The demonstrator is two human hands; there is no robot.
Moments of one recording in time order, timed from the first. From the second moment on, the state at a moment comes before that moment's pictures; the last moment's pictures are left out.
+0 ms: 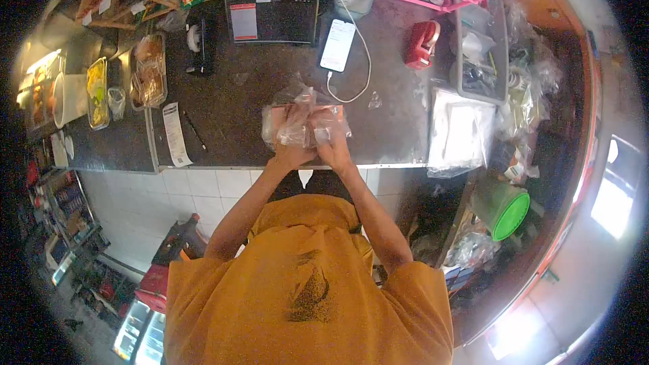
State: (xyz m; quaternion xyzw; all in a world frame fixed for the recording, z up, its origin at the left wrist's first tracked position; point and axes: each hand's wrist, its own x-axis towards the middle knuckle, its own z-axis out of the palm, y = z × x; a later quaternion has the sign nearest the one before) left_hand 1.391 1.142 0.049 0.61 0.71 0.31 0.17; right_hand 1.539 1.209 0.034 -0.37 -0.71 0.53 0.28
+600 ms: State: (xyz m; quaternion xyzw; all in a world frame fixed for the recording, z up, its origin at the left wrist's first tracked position) left_hand 1.321 1.072 0.170 0.08 0.68 0.66 0.30; right_hand 1.537 1.264 0.219 -0.44 -0.77 0.40 0.23
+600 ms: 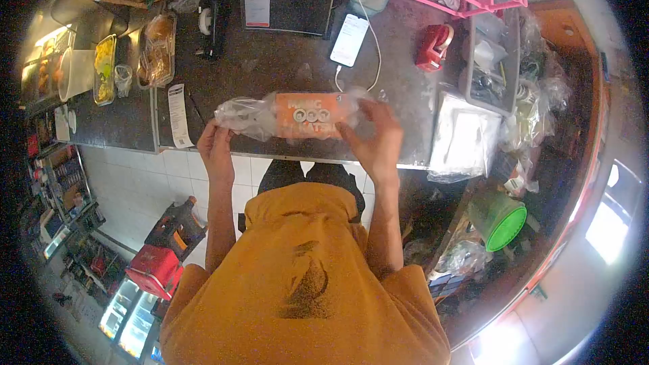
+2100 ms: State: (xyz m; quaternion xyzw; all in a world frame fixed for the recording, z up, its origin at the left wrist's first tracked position) left_hand 1.319 1.126 0.038 0.63 0.66 0.36 0.21; right_hand 1.534 1.247 0.059 -0.37 -0.85 0.36 0.09
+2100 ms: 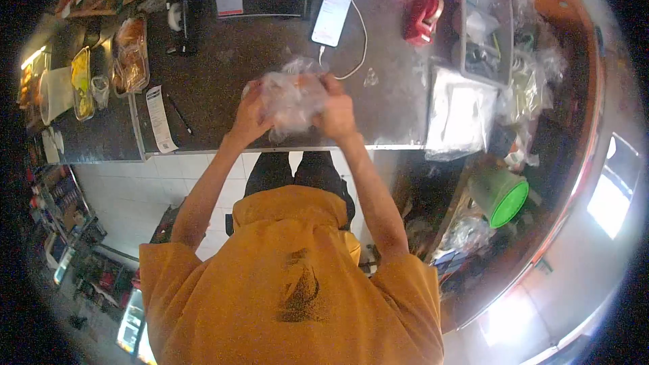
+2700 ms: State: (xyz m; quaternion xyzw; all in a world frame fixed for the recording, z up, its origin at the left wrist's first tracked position) left_hand 1.386 1.143 0.061 0.30 0.57 0.63 0.44; right_hand 1.478 1.176 0.135 -0.44 -0.78 0.40 0.20
